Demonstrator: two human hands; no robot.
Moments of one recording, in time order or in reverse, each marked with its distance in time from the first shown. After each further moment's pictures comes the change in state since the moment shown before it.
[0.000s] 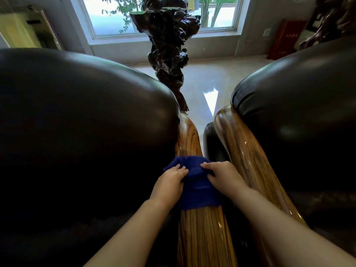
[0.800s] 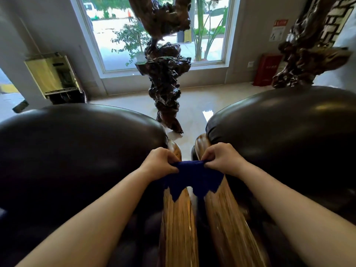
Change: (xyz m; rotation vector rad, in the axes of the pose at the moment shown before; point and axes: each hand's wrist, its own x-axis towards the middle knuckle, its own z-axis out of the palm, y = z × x) left_hand -0.076 0.177 -0.198 -0.125 -0.023 -0.057; right_hand -0.117 -0.077 -0.242 0.094 -0.011 -0.090
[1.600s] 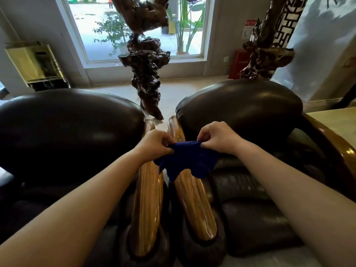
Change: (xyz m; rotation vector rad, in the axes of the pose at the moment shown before) left_hand -0.213 0.172 0.013 -0.047 0.000 0.159; right_hand -0.268 -0.051 -0.122 -0.093 0.028 -0.036
